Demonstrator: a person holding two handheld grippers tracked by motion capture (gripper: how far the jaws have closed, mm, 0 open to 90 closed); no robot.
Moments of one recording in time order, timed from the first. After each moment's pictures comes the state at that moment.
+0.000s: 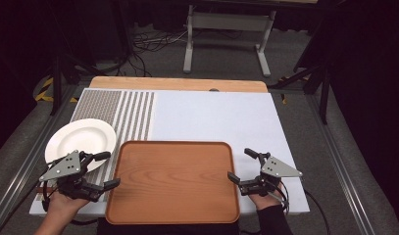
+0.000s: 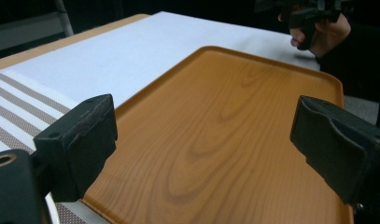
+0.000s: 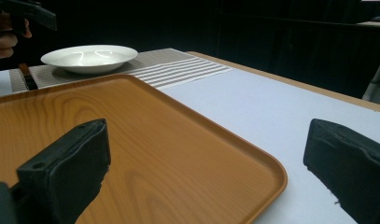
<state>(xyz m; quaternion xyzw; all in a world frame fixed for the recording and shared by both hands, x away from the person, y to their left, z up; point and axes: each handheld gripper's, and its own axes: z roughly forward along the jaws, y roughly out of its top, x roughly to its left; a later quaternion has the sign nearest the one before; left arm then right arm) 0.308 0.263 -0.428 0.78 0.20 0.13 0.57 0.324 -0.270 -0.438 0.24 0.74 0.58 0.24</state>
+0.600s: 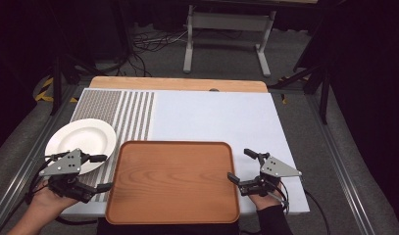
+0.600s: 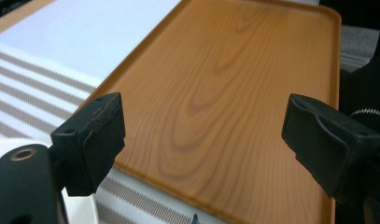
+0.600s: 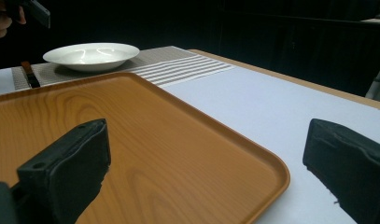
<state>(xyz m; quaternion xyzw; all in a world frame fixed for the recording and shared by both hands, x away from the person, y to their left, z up) 0.308 0.273 -0.405 0.86 0.17 0.11 0.47 0.324 -0.269 -0.438 0.24 0.74 0.58 0.24</state>
